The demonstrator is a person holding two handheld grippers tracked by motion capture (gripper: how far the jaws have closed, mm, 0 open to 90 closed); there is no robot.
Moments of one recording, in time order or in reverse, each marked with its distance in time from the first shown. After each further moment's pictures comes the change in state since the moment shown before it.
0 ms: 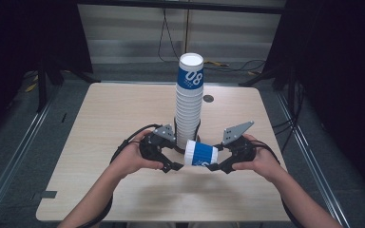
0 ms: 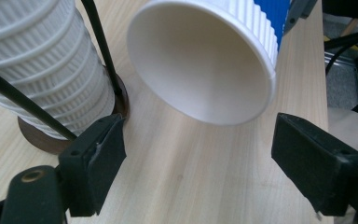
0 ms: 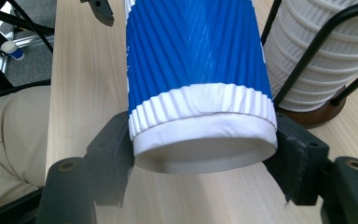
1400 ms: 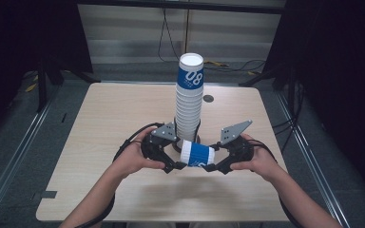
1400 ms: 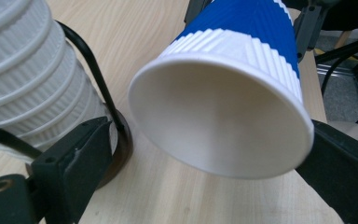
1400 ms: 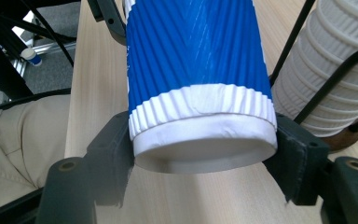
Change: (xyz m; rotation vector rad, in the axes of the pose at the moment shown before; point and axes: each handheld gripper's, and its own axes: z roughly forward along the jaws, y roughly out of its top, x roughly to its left) left arm 0.000 0.006 0.003 -0.093 -0.012 0.091; right arm 0.005 0.009 0.003 -0.046 0.055 -0.026
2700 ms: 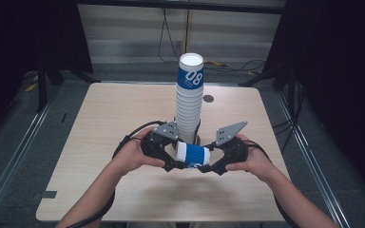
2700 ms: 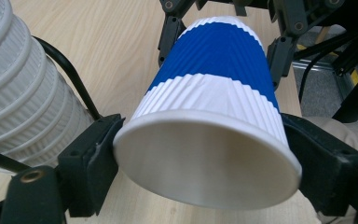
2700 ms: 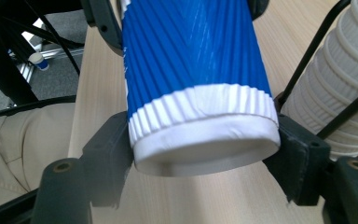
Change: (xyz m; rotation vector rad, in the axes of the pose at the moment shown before) left arm -0.003 0.013 -0.009 0.027 -0.055 0.013; right arm 0.002 0.005 0.012 -0.038 0.020 -0.021
